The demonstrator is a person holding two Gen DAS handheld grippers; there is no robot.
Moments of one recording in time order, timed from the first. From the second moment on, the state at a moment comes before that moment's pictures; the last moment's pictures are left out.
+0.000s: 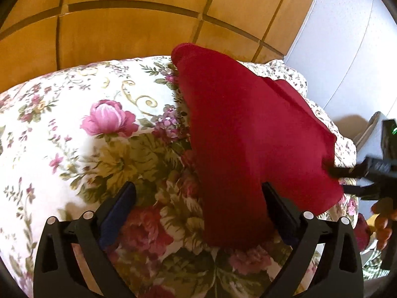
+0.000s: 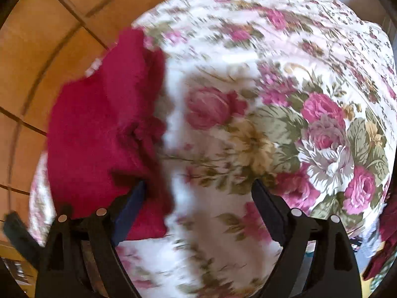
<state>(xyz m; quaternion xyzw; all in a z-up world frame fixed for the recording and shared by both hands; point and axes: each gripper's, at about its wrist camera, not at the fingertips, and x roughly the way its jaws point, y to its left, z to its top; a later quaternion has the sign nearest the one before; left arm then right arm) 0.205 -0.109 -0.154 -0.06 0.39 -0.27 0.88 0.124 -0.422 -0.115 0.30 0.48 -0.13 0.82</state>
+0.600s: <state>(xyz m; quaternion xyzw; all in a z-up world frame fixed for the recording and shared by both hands) 0.081 -0.103 -0.071 0.09 0.25 -0.13 0.95 0.024 -0.331 -0.029 0.19 0.36 -0.15 0.90</state>
